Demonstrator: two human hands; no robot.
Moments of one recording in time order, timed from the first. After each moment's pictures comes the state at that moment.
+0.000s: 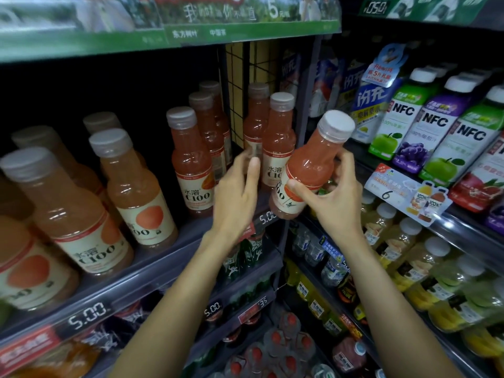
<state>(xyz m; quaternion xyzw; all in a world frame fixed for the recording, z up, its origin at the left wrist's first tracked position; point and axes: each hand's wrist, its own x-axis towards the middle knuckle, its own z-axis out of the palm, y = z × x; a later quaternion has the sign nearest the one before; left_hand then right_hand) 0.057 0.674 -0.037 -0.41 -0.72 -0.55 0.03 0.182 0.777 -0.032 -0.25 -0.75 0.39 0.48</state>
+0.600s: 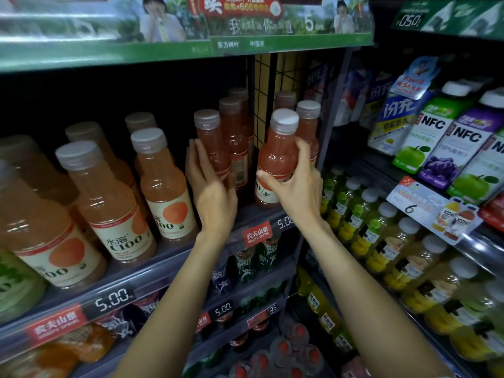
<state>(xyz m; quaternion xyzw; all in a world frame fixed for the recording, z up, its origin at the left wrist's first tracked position) 0.003 0.648 -0.063 -0.30 -0.77 -0.47 0.32 0.101 0.757 -0.035 -0.23 -0.82 0.29 0.45</state>
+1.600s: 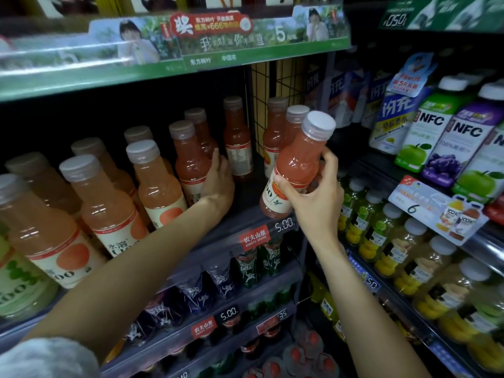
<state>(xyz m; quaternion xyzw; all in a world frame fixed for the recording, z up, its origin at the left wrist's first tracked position) -0.025 0.679 -0.034 -0.35 -0.77 0.48 0.22 0.140 0.757 -0.034 -0.24 -0.71 0.41 0.51</state>
